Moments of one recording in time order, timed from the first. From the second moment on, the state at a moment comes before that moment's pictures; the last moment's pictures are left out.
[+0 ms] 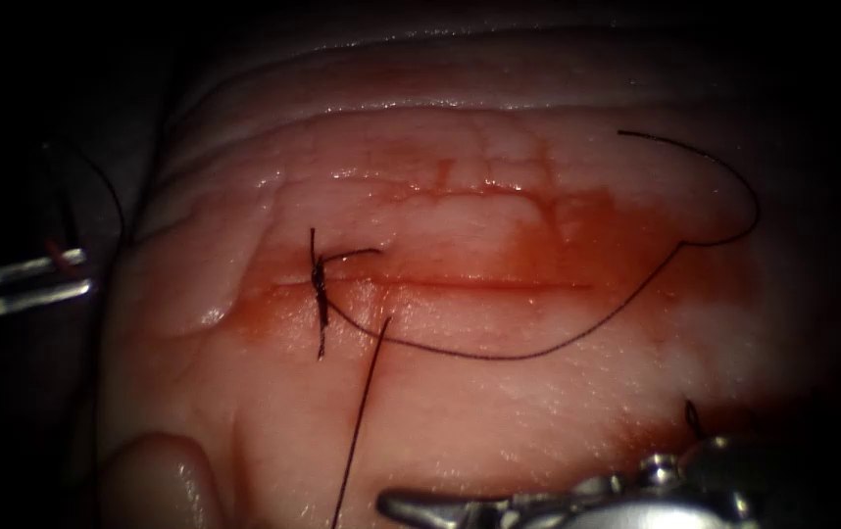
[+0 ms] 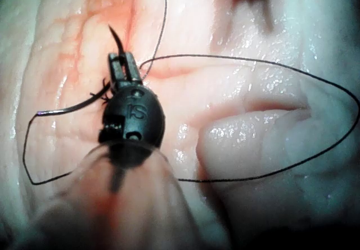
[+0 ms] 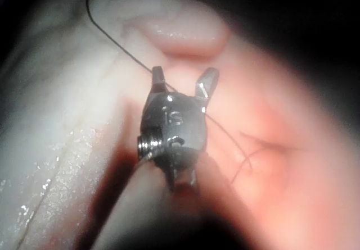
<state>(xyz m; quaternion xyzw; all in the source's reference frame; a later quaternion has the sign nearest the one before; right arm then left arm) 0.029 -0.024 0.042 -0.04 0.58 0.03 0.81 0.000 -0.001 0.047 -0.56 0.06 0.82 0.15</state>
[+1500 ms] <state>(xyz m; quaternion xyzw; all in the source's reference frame) 0.029 -0.030 0.045 -0.06 0.53 0.03 0.85 0.000 -0.002 0.047 -0.56 0.06 0.82 0.15</state>
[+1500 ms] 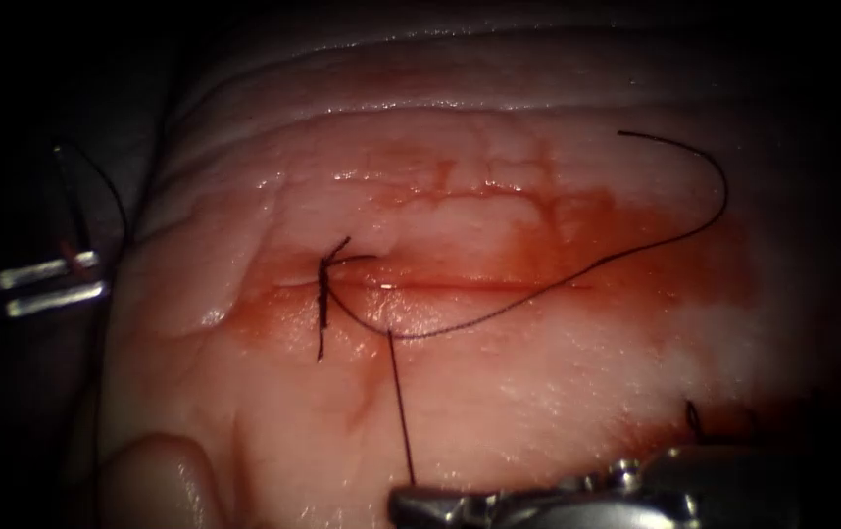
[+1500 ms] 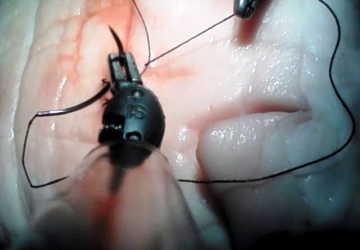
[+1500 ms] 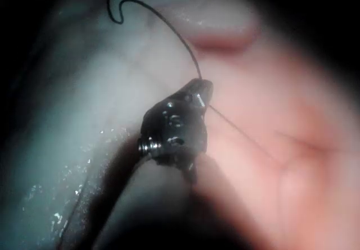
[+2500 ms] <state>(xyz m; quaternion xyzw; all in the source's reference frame) 0.028 -0.024 0.044 -0.14 0.55 -0.02 0.82 0.000 -0.002 0.047 -0.56 0.06 0.81 0.15</state>
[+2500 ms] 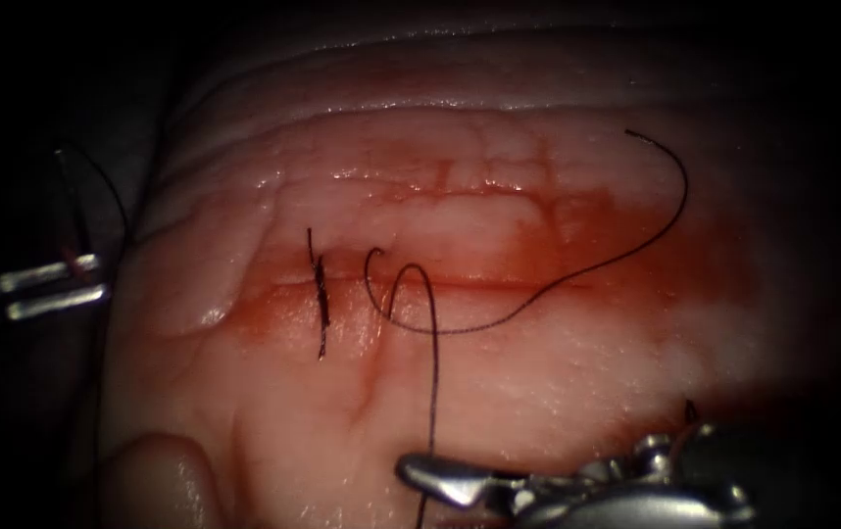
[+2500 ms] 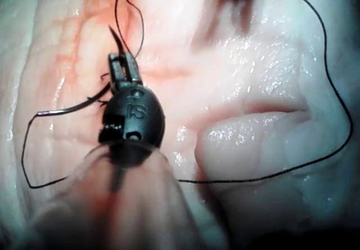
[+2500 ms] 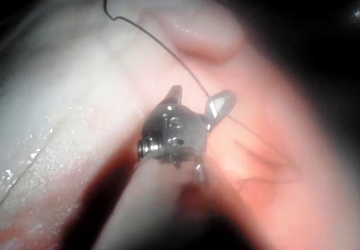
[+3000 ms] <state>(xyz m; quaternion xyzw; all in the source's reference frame) 0.019 -0.024 0.045 -0.12 0.62 0.06 0.77 0.000 -0.001 0.048 -0.56 0.06 0.81 0.15</state>
